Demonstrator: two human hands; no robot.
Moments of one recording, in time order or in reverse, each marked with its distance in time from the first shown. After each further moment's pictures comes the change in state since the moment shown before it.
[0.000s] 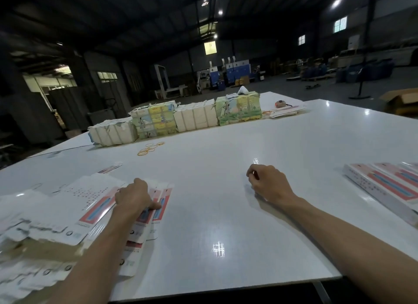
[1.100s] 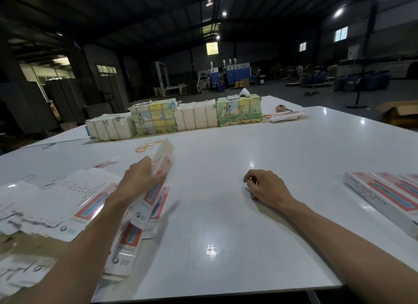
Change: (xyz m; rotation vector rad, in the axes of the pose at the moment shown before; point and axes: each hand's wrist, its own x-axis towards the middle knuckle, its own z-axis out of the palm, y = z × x) left_hand 0.010 0.005 -0.021 -0.491 0.165 0.299; right_hand 0.005 0.003 0.005 0.036 -0.075 -0.028
